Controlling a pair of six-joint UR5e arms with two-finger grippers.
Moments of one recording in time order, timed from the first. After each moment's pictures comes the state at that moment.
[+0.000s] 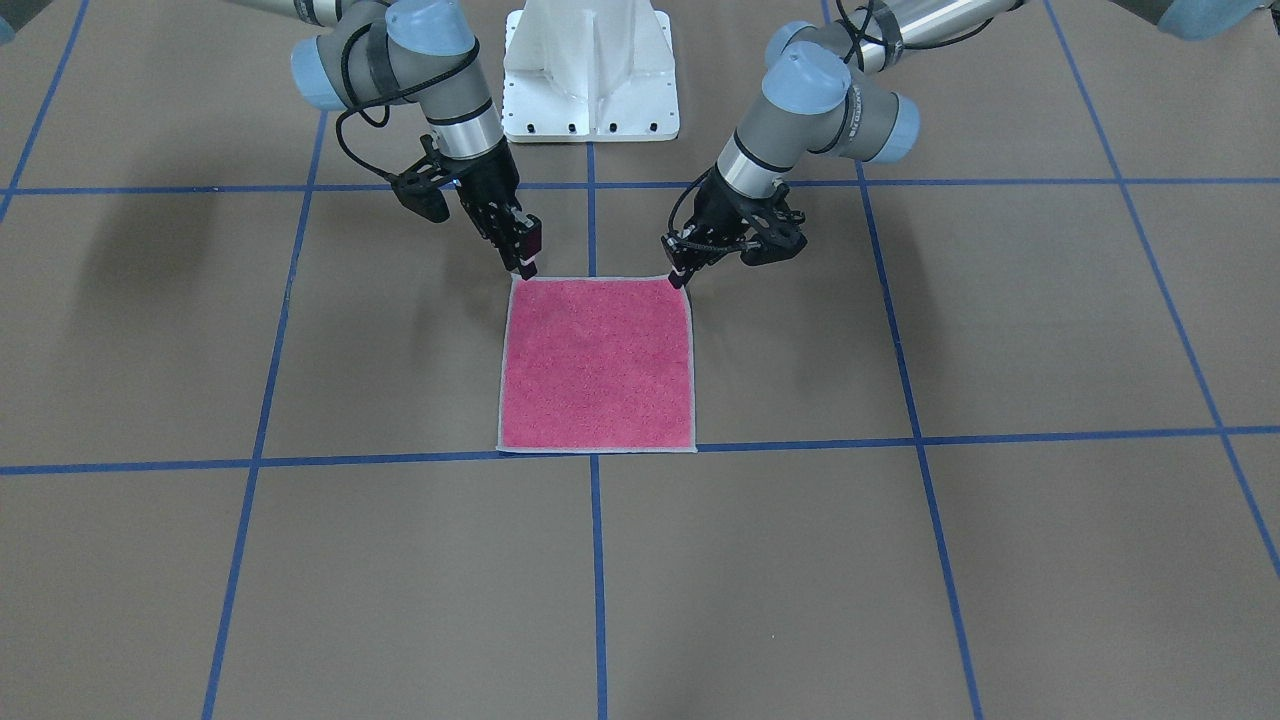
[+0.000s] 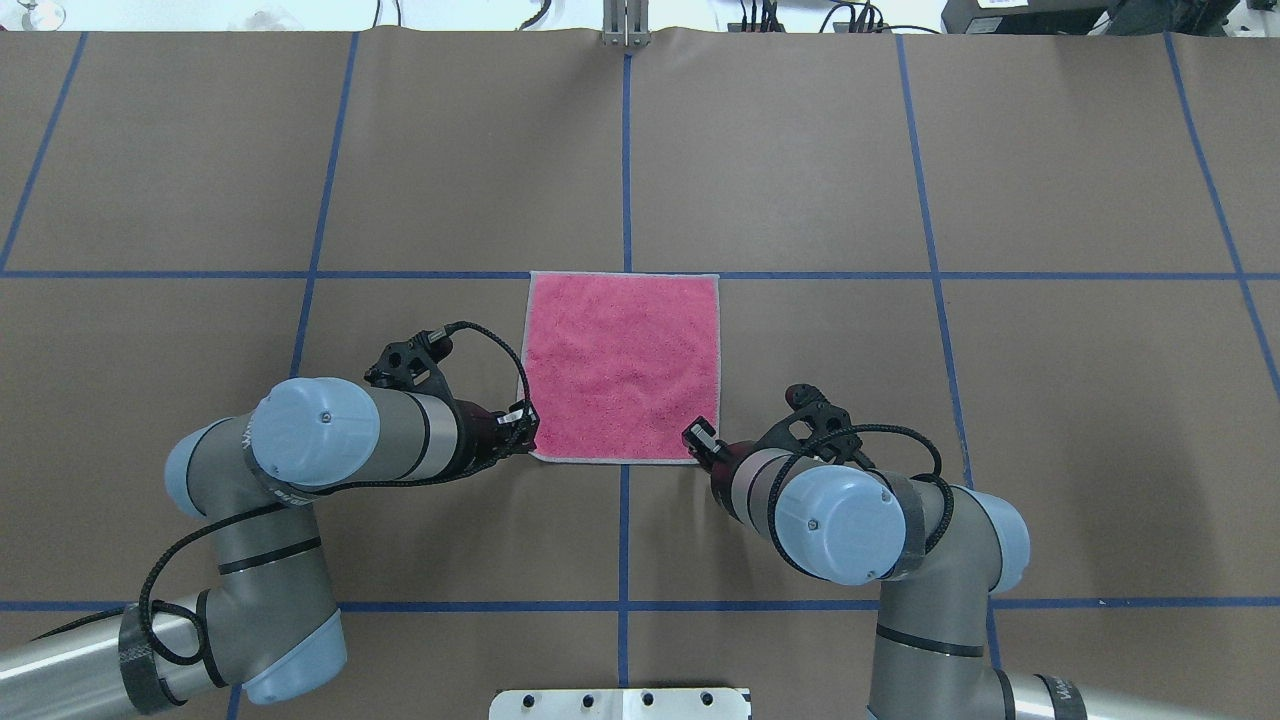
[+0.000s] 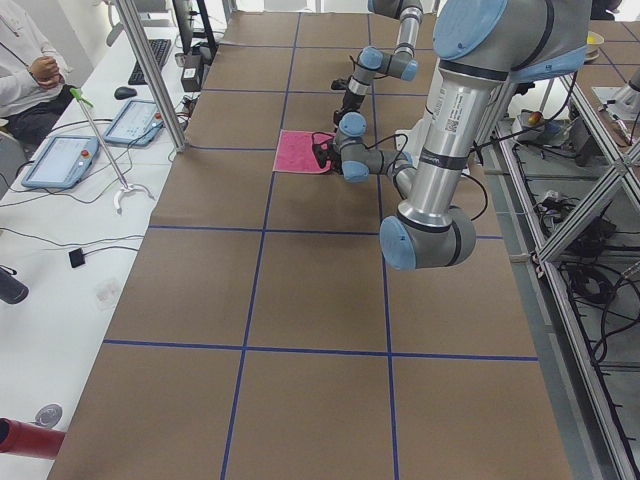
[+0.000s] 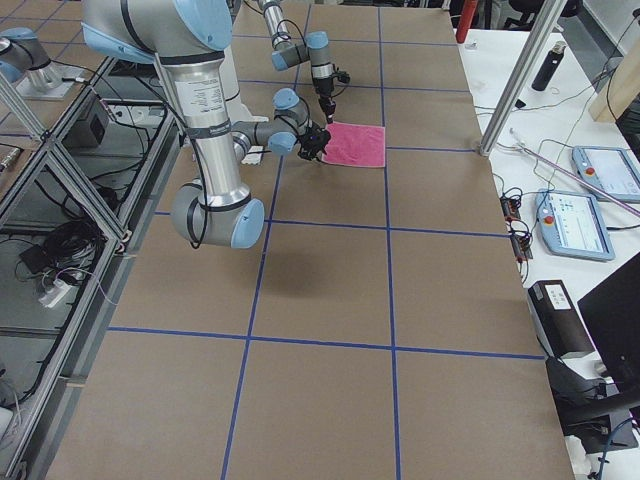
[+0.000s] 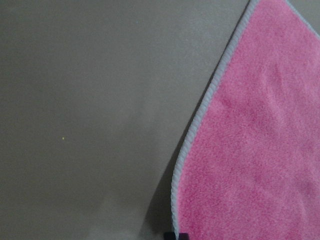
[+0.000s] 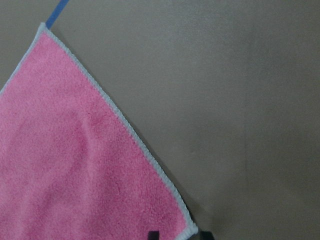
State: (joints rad) left arm -0.40 -1.98 -1.67 -2.25 -1.73 -1.84; right arm 0.26 -1.18 1.79 -1.17 1.43 2.19
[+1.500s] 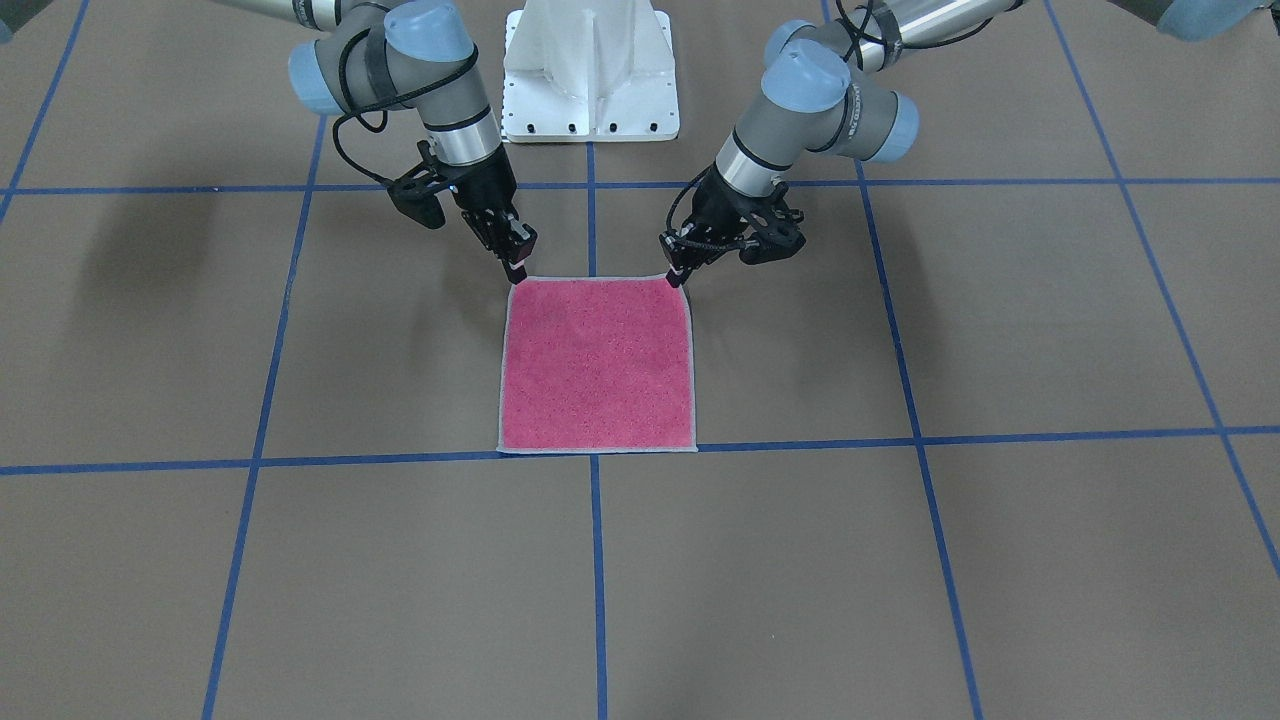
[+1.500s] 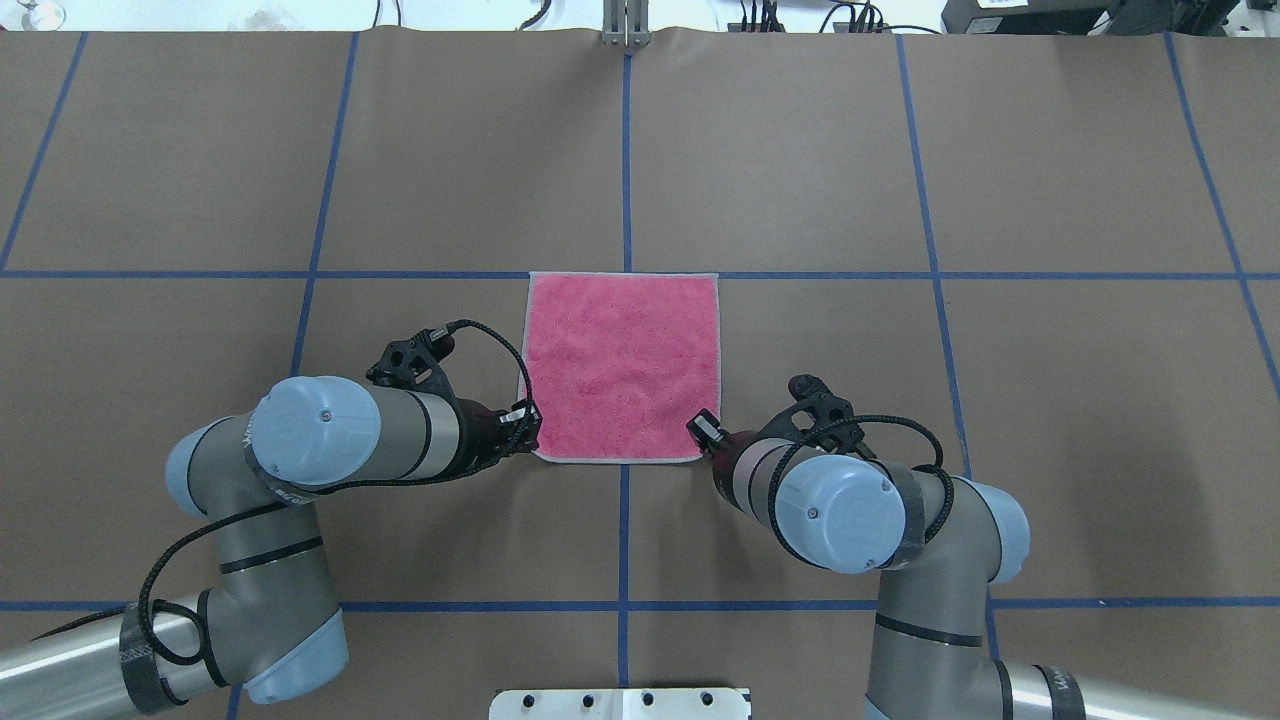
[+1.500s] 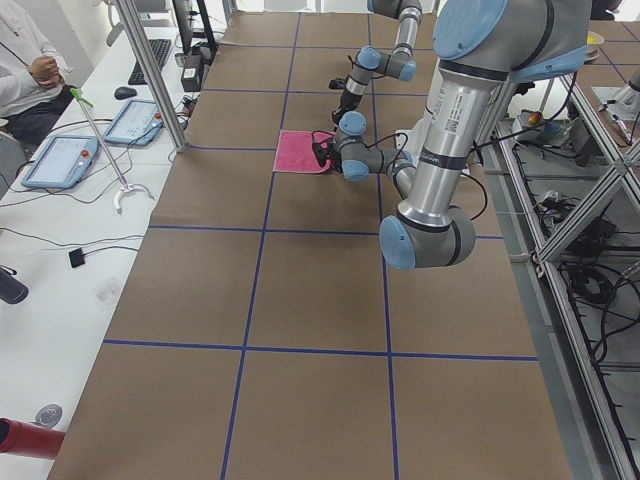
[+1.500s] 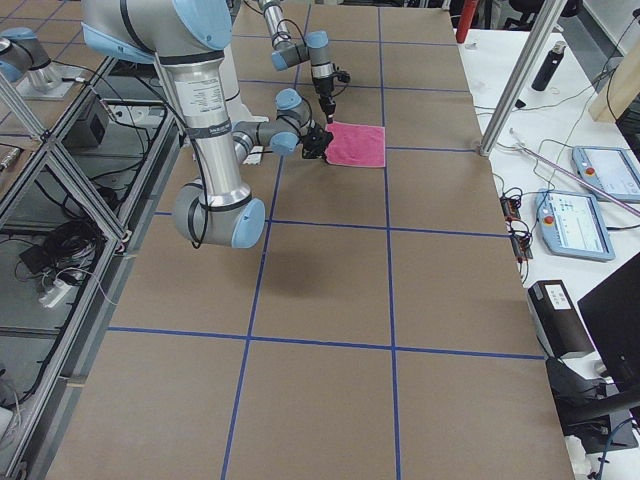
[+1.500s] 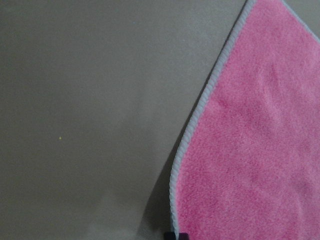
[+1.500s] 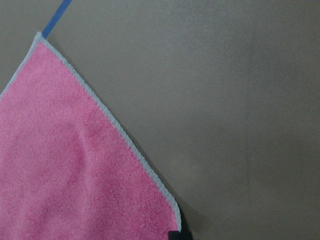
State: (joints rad) left arm -0.40 -1.98 -1.68 -2.25 -1.73 -1.84; right arm 0.28 -1.17 1.79 -1.17 1.43 2.20
